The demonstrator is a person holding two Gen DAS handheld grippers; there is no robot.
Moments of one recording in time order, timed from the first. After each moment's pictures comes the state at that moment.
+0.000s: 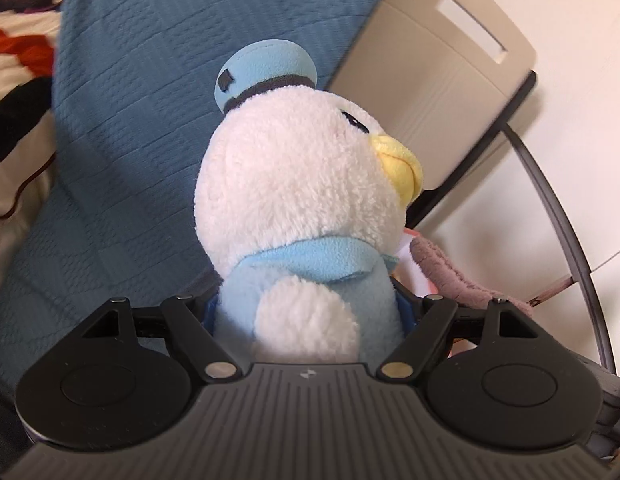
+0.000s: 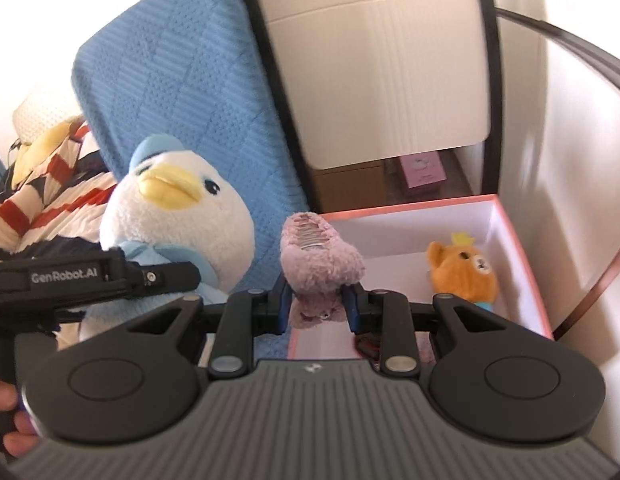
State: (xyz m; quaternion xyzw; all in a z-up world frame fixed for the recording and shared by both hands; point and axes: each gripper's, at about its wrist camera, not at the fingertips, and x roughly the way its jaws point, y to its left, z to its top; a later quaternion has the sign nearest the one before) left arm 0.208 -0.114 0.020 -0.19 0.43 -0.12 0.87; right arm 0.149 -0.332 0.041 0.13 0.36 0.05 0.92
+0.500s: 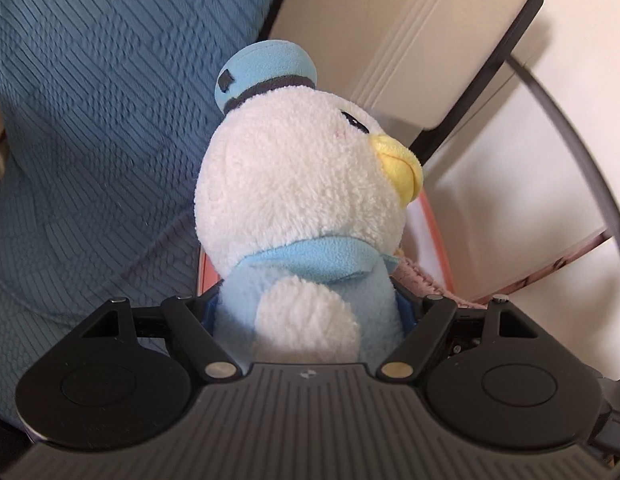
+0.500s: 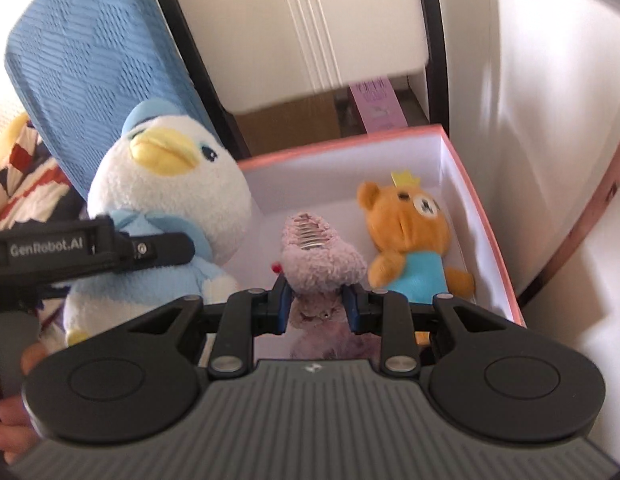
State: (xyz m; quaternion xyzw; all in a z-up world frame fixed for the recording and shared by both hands) left arm 0.243 -0.200 -0.043 -0.15 0.48 -0.13 0.85; right arm 0.159 -0.391 -0.038 0.14 0.43 0.01 0.89
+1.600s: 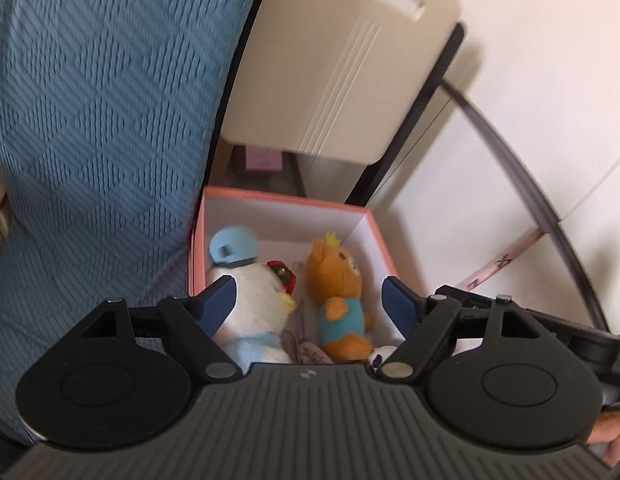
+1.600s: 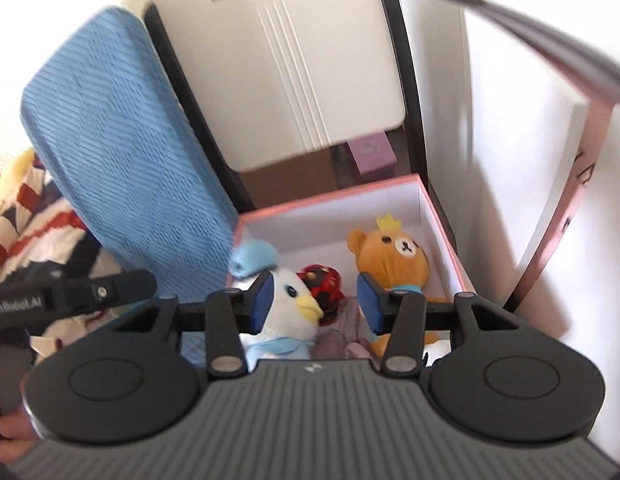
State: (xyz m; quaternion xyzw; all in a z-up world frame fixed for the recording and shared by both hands) left arm 0.197 -0.179 0.050 -0.13 0.41 -0.19 0.88; right arm 0.122 -0.406 0.040 0.16 0.37 -0.01 0.91
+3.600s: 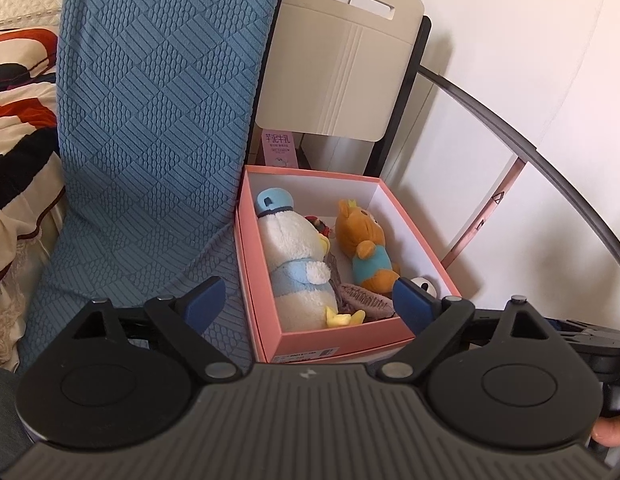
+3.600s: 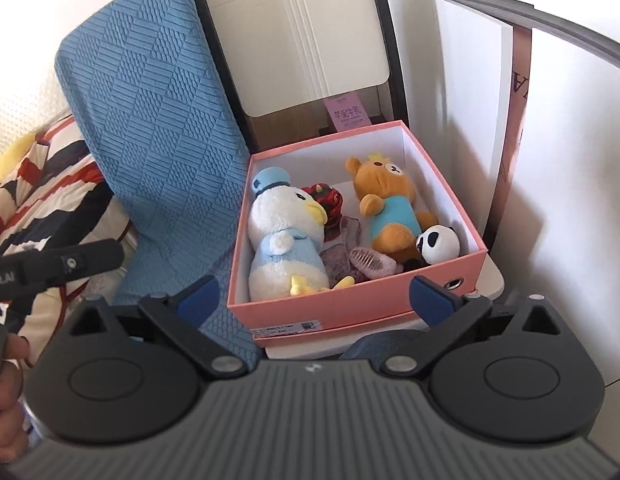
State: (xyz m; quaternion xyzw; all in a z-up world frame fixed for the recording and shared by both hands) left arm 0.052 -0.114 0.025 -0.08 0.36 -0.18 0.91; right arm -0.014 -0.333 0.006 0.15 0.36 -0.04 0.92
